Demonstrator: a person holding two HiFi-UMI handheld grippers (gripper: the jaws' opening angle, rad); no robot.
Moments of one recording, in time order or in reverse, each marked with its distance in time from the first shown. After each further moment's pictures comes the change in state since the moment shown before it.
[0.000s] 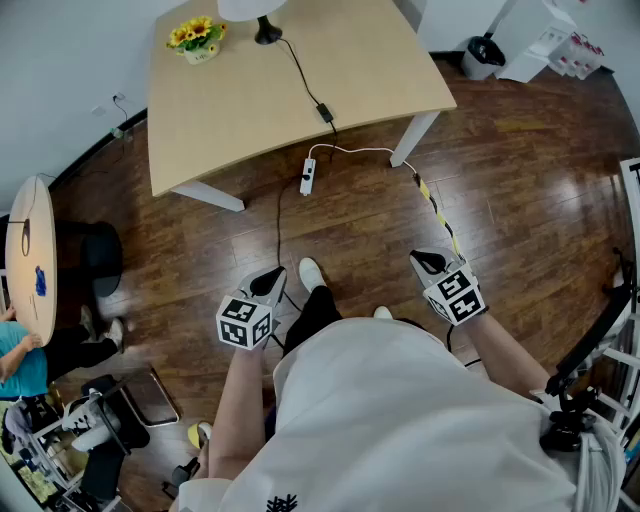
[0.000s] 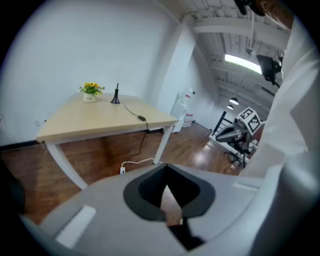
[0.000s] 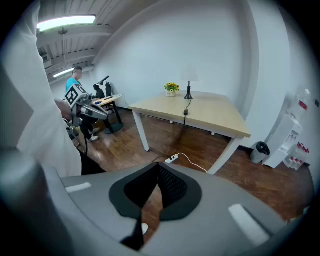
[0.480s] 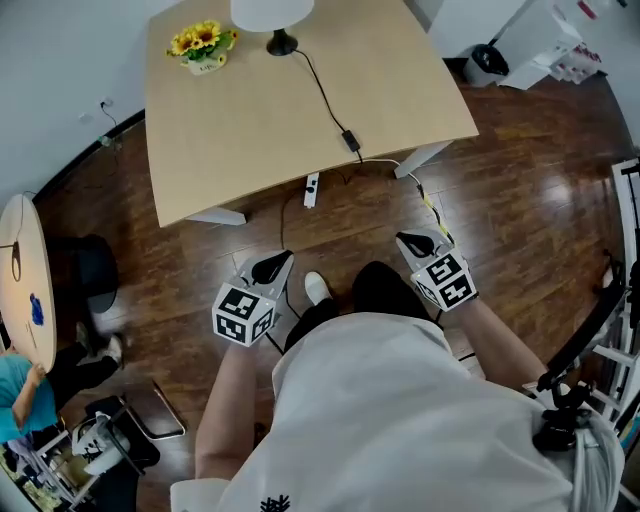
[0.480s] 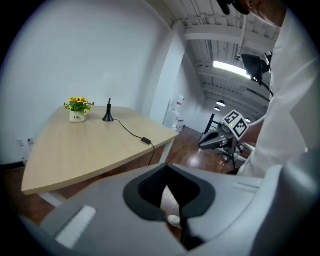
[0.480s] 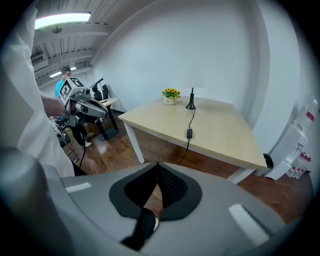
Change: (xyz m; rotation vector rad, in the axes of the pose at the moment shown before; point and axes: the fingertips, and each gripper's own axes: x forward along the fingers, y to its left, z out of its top) left arm 0.016 0.079 0.119 0.106 -0.068 -0.109; right arm 0.093 -0.023 0.143 -0.018 -0.046 -0.009
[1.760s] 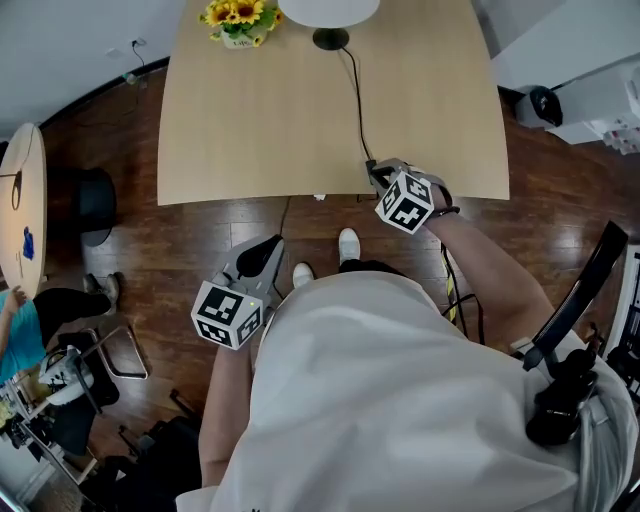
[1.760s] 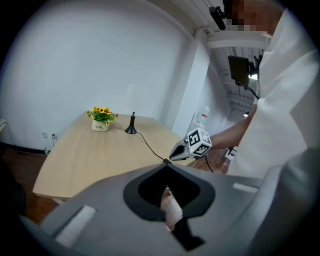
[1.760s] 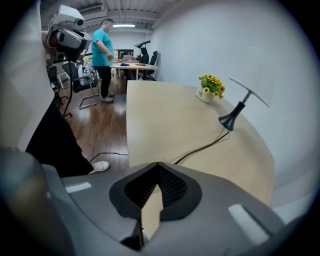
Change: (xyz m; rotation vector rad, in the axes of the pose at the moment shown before) left arm 0.024 0.053 0.091 -0.155 -0.127 0.258; right arm 0.202 -0.109 0.114 -0.694 0.216 0.211
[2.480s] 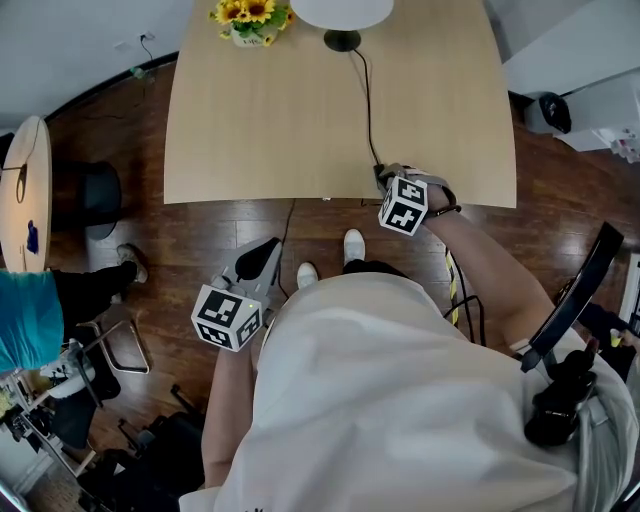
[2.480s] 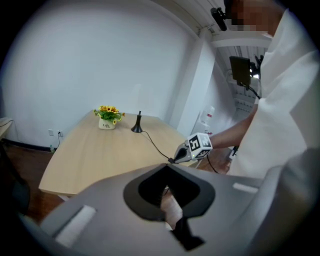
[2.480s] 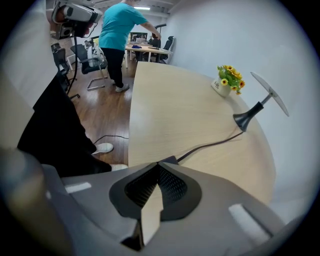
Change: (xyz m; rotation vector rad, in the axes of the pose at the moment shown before) left arm -0.005 0.020 -0.003 -0.025 0.008 0.052; right arm 0.028 0.006 -0.016 -0.151 0.154 0.056
